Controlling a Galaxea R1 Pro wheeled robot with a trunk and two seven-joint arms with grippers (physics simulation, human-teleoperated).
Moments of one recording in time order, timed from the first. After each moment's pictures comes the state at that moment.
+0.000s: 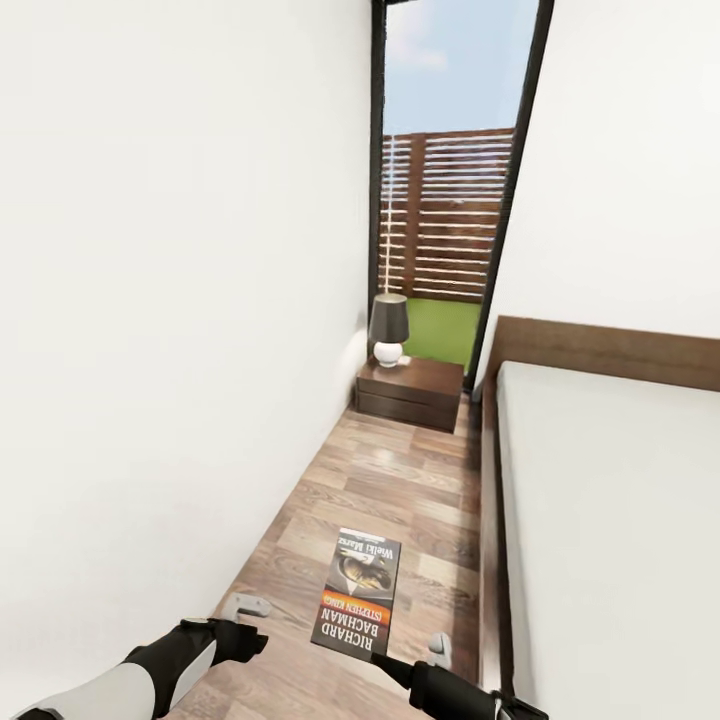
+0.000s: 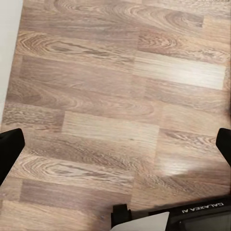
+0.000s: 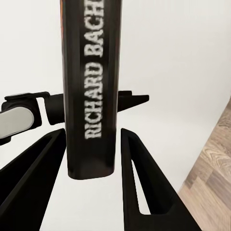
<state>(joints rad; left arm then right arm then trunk) -0.65 0.08 -0.55 -0.17 0.41 0.19 -0.12 -0.48 0.06 -0.56 -0.16 0.19 0.08 1.22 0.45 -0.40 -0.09</state>
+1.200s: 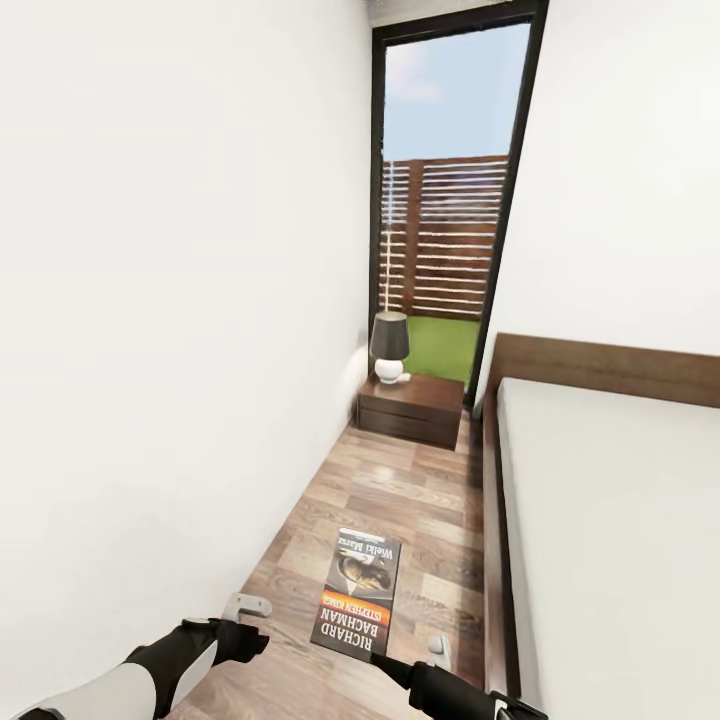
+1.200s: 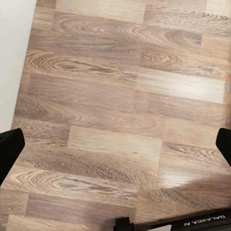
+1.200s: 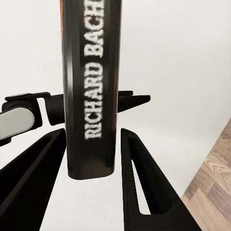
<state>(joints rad) -0.65 0.08 -0.56 -0.17 0.41 0.19 -0.12 -0.48 0.06 -0.56 -0.16 0.18 0.08 1.22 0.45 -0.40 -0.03</state>
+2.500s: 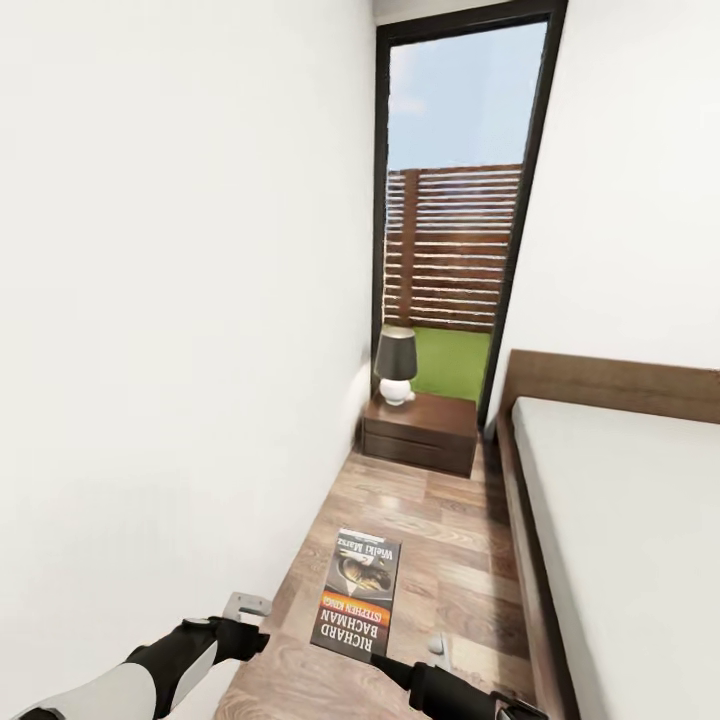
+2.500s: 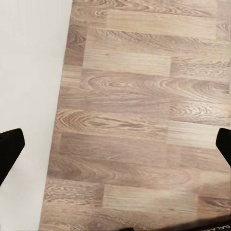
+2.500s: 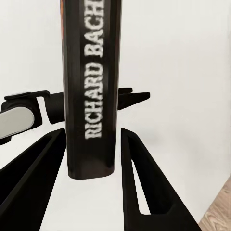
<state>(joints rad) -0.65 0.08 -0.57 -0.17 0.40 0.17 -0.12 -0.48 0.06 -0.56 -0.16 0.19 0.08 1.22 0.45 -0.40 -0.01</state>
